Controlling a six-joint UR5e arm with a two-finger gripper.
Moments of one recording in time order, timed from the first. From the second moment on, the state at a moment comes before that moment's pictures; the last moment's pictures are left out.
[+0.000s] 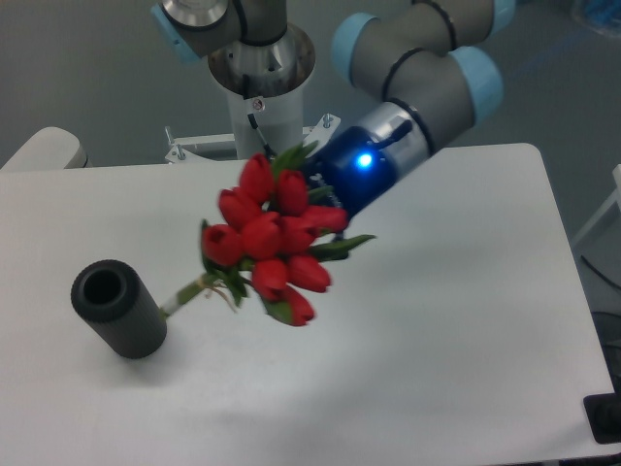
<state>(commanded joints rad) 2.66 -1.87 -1.50 -1.08 0.24 0.98</state>
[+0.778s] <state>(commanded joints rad) 2.64 -1.89 -1.48 -1.10 0.94 1.09</state>
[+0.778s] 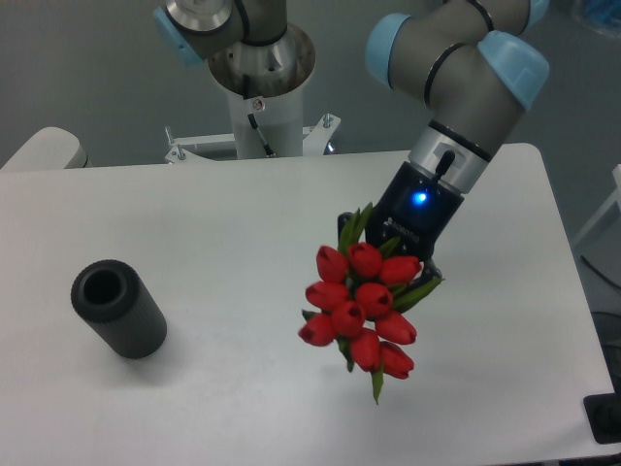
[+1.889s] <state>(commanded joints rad) 2.45 -1.97 -1.45 -1.28 1.62 1.18</state>
